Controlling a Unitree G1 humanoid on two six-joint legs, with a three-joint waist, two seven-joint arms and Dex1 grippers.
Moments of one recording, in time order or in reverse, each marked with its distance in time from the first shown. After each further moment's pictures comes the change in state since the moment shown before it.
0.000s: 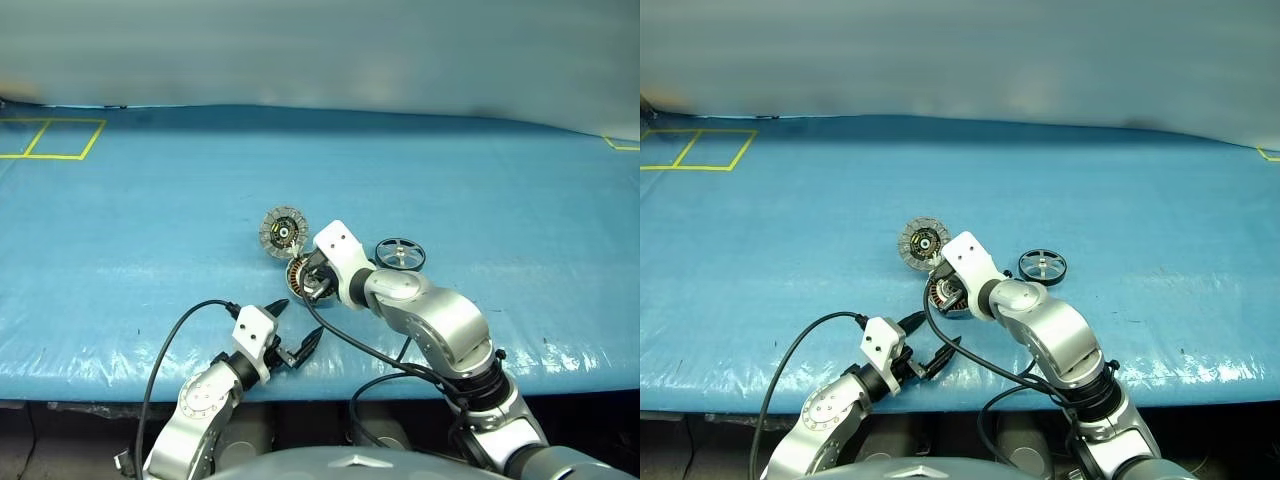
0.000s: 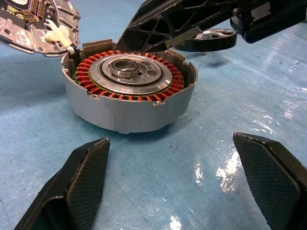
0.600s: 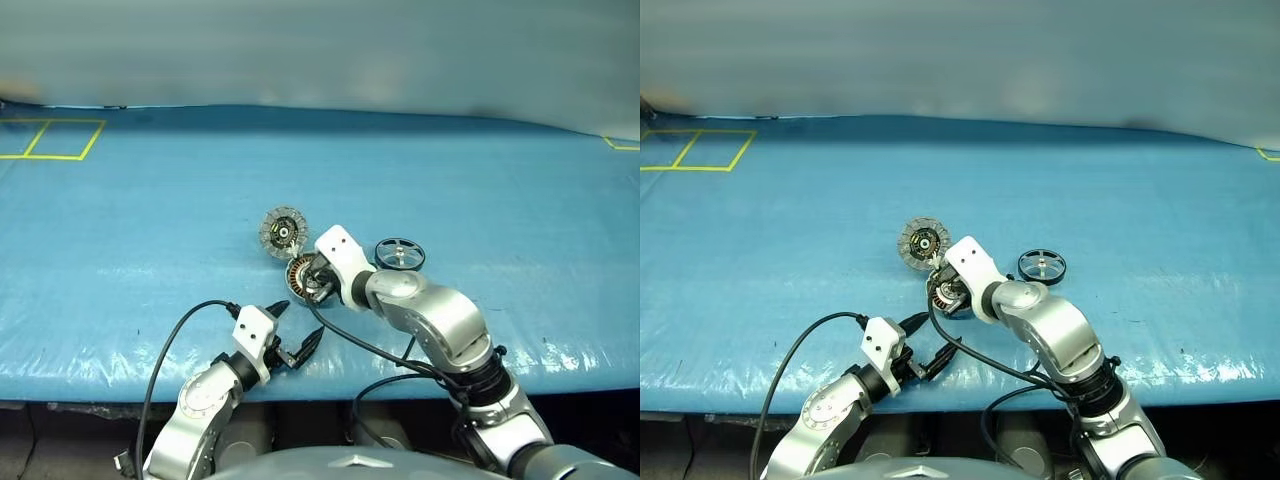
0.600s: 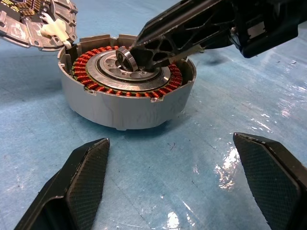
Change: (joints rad) left arm 0.002 -0.003 0.003 -0.004 -0.010 0.021 -0.005; right arm -0.027 -0.065 0.020 0.056 0.002 -0.001 0.046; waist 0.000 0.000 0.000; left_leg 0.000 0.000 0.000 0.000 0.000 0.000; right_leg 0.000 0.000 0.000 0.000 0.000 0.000
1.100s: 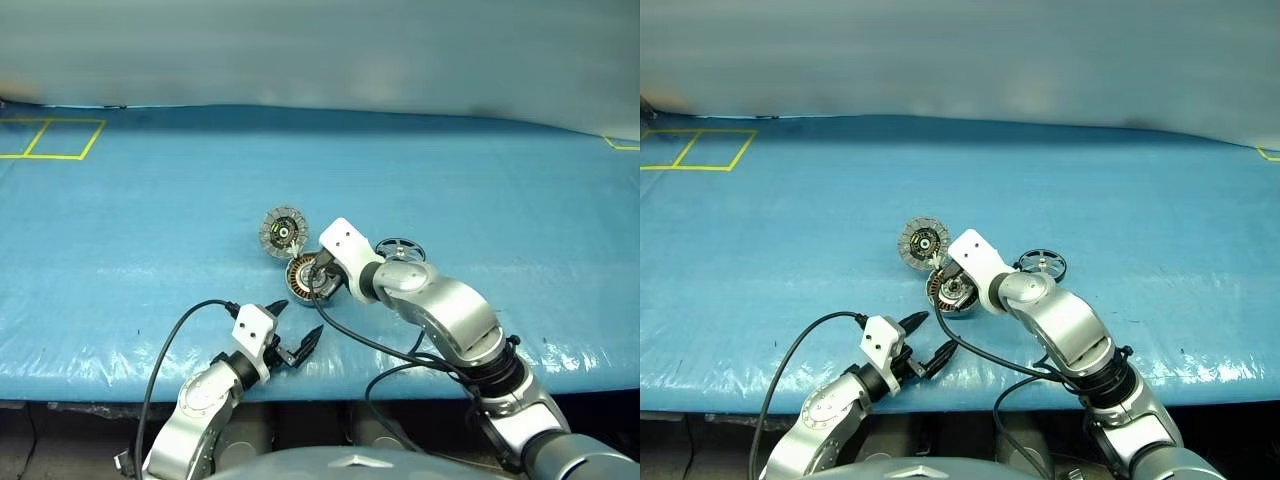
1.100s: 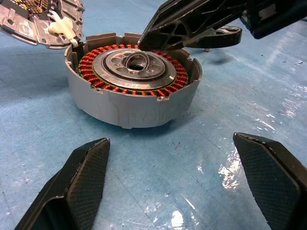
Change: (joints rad) left arm -0.003 0.001 0.002 -0.013 -0.001 0.024 0.017; right arm -0.049 -0.067 0.018 -0.048 -0.018 0.010 -0.003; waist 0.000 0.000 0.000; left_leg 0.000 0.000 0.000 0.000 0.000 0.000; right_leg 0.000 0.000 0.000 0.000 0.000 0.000
